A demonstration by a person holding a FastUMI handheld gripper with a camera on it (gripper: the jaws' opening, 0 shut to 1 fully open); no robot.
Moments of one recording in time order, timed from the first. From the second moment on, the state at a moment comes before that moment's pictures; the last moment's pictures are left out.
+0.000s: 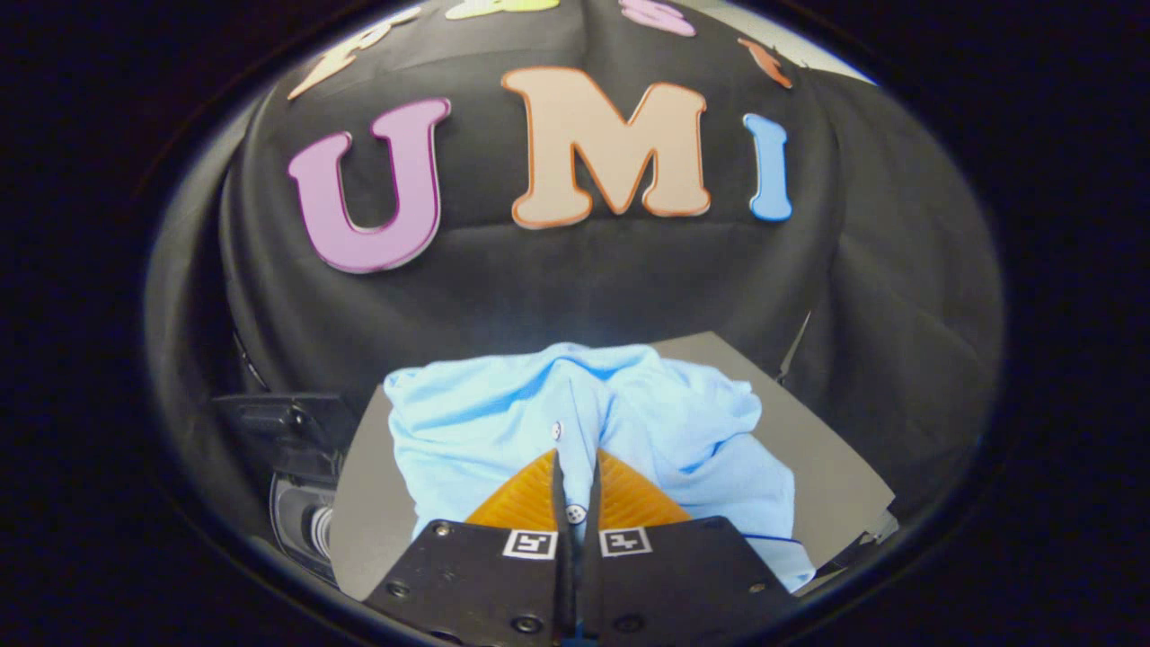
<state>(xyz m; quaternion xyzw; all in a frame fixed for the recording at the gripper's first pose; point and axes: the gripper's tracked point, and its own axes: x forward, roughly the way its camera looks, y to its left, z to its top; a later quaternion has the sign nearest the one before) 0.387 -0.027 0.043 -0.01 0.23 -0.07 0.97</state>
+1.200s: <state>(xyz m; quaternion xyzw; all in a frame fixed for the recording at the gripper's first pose) 0.356 0.228 0.062 0.01 0.19 0.13 0.97</state>
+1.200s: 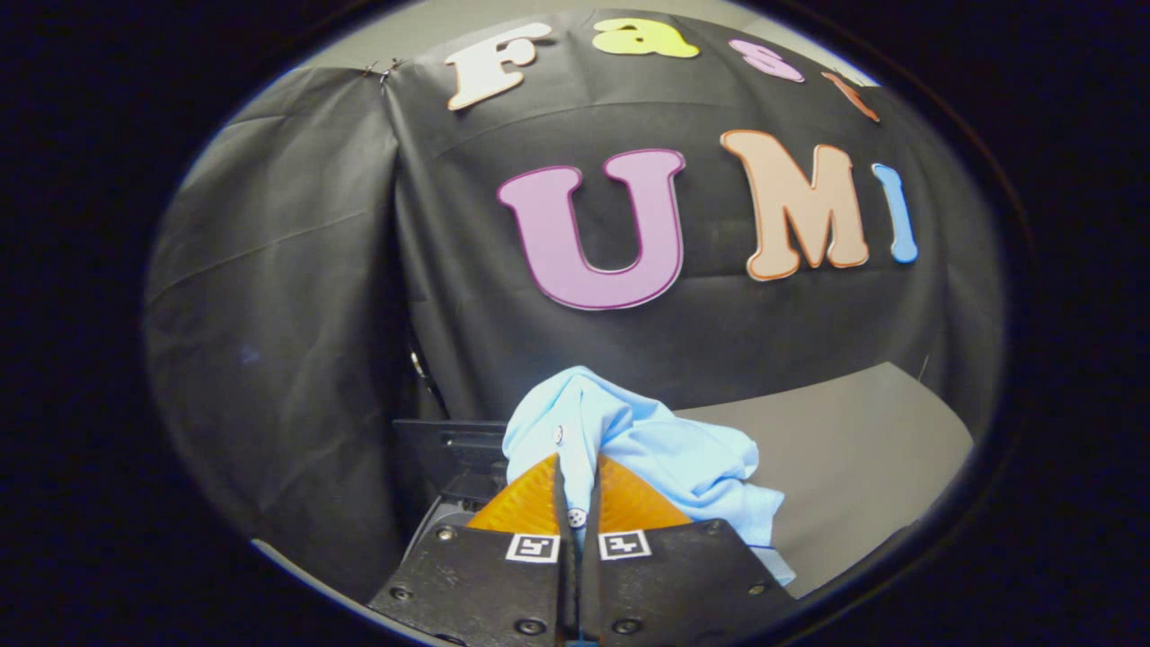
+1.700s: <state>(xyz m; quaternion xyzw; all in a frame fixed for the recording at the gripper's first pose) 0.374 0.300 -0.048 0.00 0.24 0.16 0.96</state>
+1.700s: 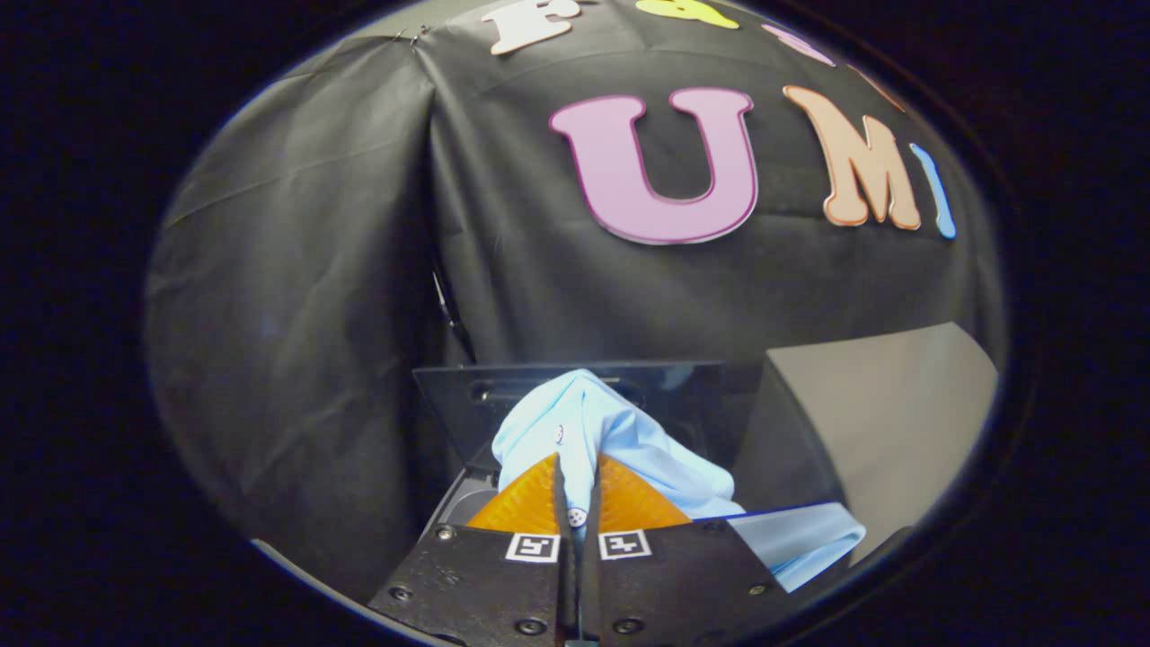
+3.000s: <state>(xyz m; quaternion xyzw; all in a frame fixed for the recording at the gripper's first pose) 0.363 0.320 -0.298 -0.06 0.49 0.12 0.86</state>
